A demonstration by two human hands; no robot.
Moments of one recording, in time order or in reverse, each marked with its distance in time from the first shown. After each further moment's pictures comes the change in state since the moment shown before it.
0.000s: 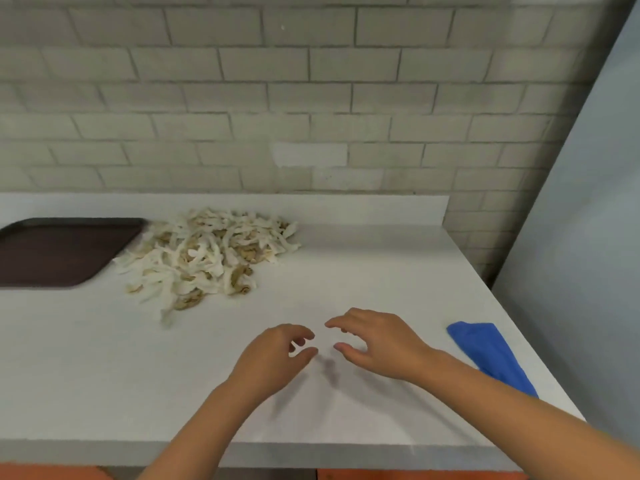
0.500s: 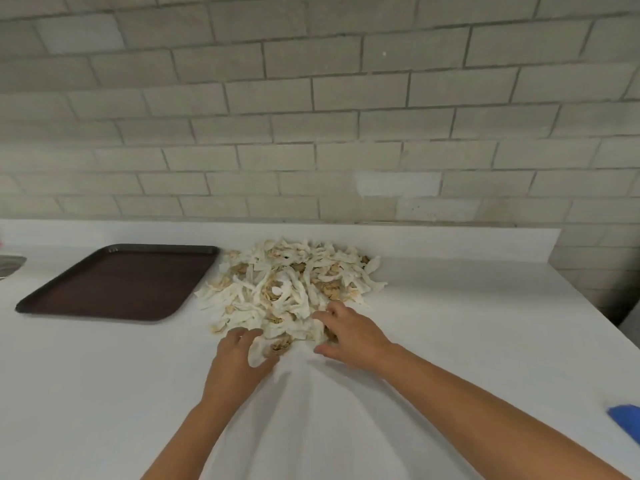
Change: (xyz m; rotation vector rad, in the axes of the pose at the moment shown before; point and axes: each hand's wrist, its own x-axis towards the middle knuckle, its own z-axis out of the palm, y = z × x) left_hand 0.043 -0.223 -0.108 0.058 0.363 -0.287; right_hand 0.242 -0.070 0.086 -0.014 -0.125 0.038
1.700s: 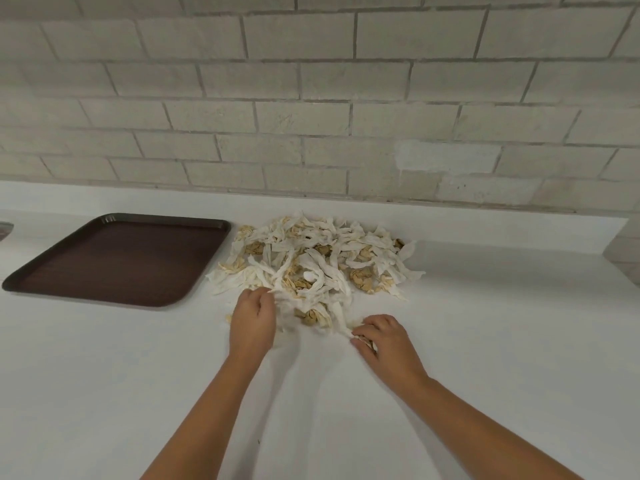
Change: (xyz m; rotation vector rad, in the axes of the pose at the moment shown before) left_hand 0.078 -0.005 -0.002 -0.492 0.204 -0.168; right_hand 0.021 0.025 0.091 0.159 0.405 0.091
